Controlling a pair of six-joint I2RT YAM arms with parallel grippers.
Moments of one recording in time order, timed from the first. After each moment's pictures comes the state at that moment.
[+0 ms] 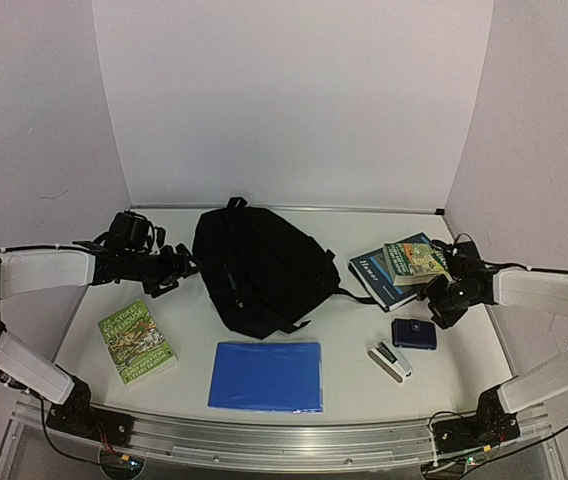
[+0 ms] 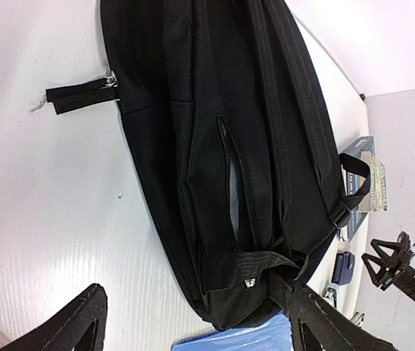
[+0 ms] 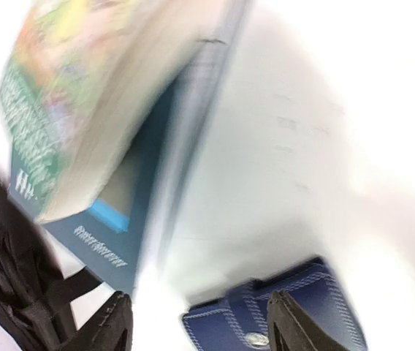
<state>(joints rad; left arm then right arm) -0.40 1.40 0.79 -0.14 0.29 -0.79 0.23 1.35 0.66 -0.34 0.01 1.10</state>
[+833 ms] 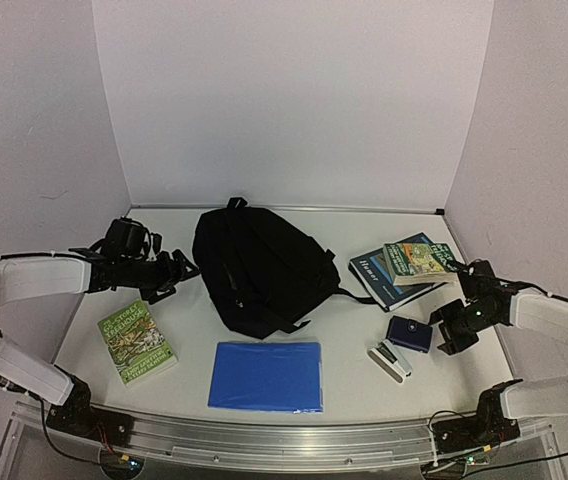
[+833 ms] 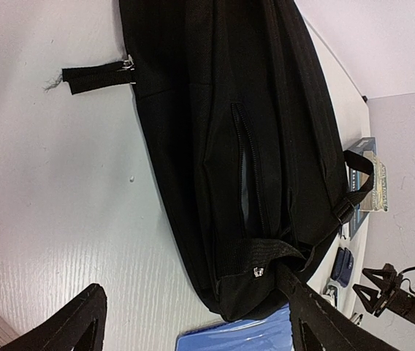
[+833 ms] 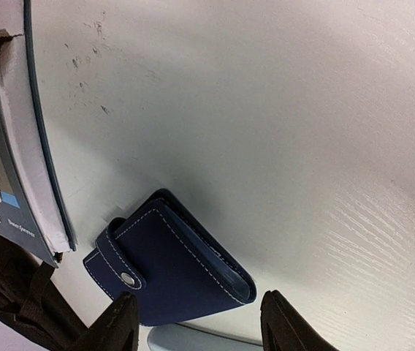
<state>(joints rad) -0.40 1.36 0.73 -0.13 0.28 -0.81 0.19 1.12 0.53 -0.56 -0.09 1.36</state>
